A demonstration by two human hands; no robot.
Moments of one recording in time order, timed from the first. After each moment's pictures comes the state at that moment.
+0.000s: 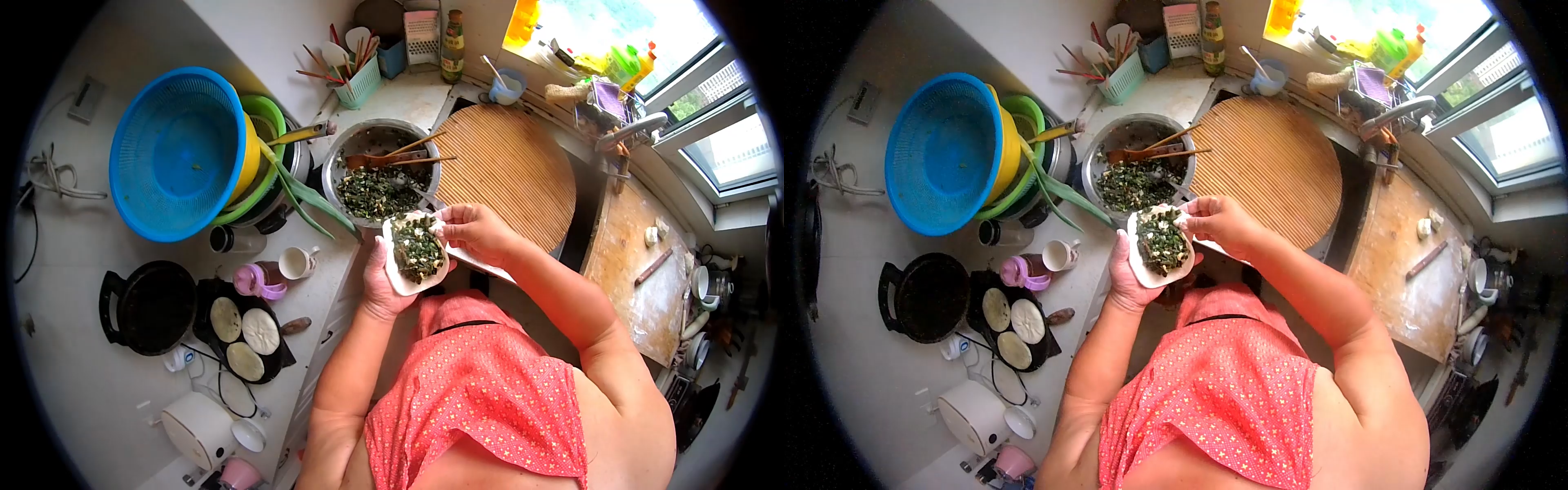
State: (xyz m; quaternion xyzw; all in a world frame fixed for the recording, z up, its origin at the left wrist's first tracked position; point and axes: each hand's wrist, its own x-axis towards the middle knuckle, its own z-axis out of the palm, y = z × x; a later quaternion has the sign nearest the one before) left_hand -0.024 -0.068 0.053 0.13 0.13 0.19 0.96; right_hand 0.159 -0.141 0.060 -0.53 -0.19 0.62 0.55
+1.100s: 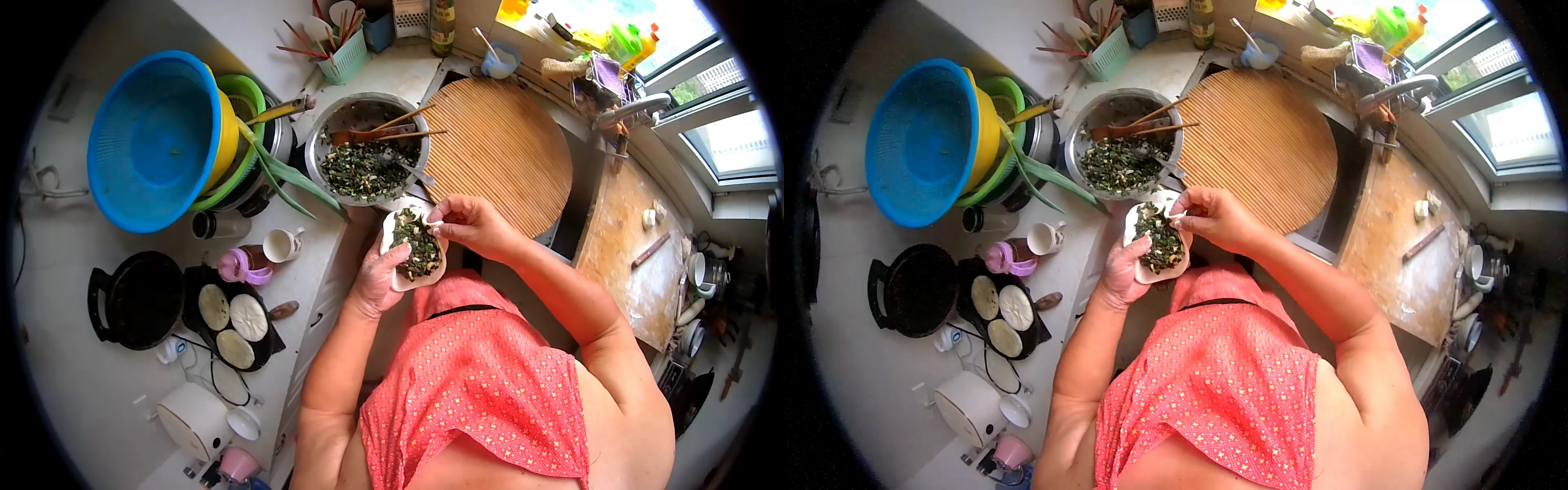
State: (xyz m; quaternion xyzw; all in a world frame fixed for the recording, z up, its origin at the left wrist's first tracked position) left_hand -0.040 -0.084 0.048 0.20 0.19 0.15 0.95; right_hand 0.153 -0.170 0.060 -0.52 -0.32 0.58 0.53
